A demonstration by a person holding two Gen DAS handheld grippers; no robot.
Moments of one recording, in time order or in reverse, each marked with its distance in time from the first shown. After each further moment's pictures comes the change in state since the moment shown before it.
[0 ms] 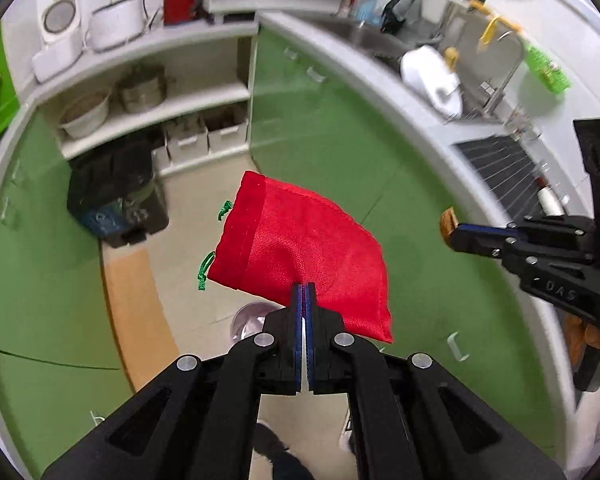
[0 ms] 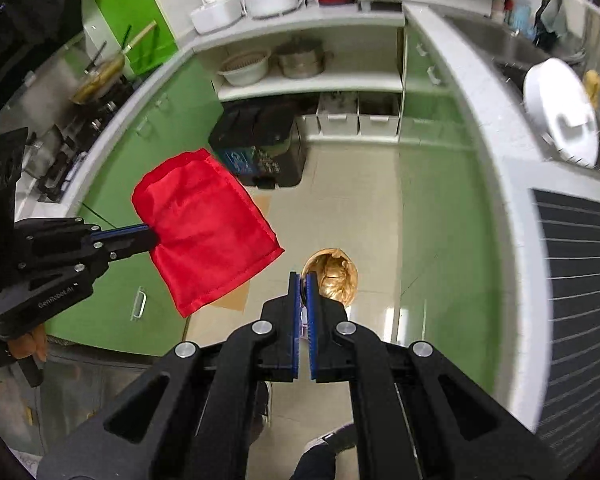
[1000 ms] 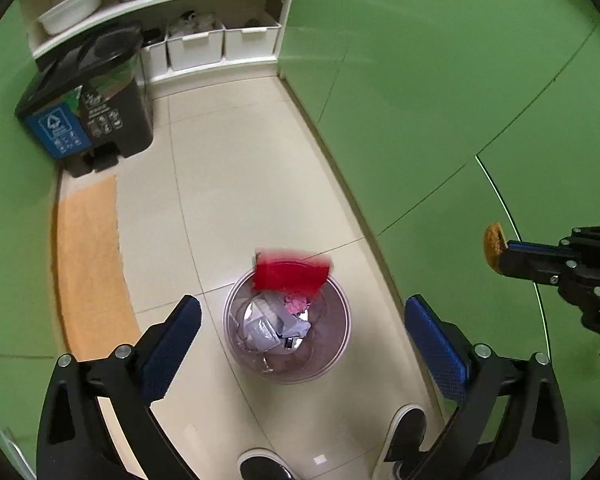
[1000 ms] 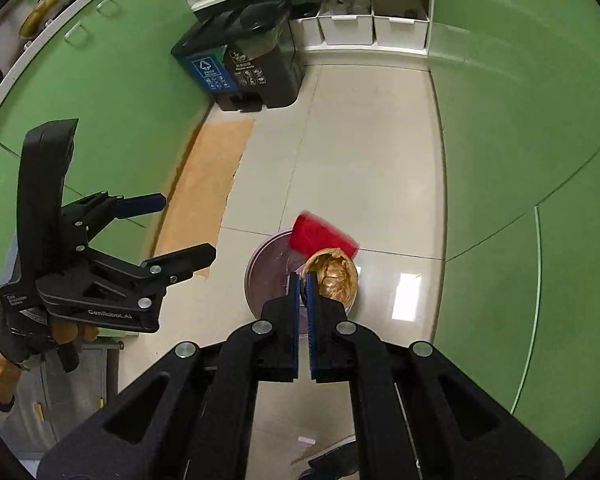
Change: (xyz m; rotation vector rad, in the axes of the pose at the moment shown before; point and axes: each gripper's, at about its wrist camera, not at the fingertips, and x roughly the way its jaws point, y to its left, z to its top) left arm 0.347 0.113 -0.128 -0.098 0.096 0.007; right arm 0.353 -0.058 -0.106 -0.024 0.168 0.041
